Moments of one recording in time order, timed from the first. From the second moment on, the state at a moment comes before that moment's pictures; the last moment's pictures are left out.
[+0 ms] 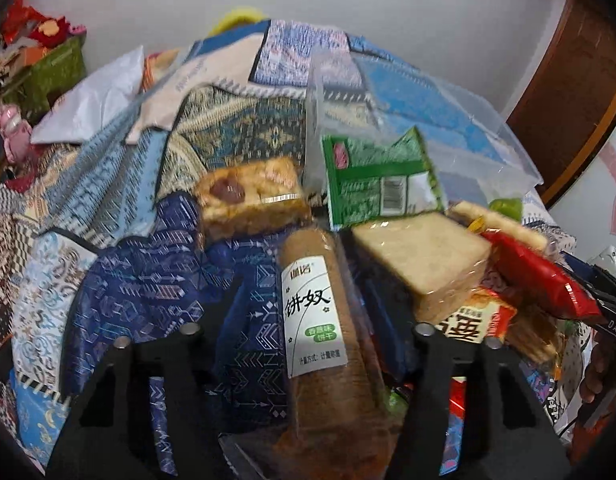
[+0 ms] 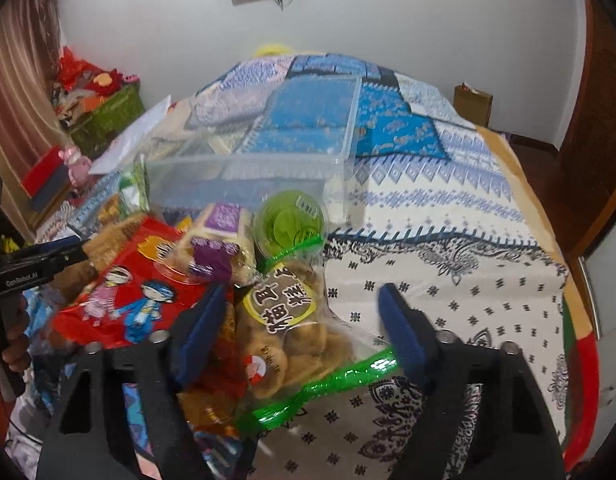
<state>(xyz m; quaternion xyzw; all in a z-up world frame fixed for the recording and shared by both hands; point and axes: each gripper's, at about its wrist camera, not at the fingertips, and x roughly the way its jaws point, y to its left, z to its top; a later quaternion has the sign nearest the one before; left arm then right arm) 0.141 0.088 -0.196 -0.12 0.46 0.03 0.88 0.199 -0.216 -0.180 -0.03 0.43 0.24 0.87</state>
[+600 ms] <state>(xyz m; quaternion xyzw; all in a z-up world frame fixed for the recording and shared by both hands) 0.143 0.090 -0.211 -0.14 0.49 0.01 0.86 0.196 -0.209 -0.187 -0.07 0.44 0.27 0.85</state>
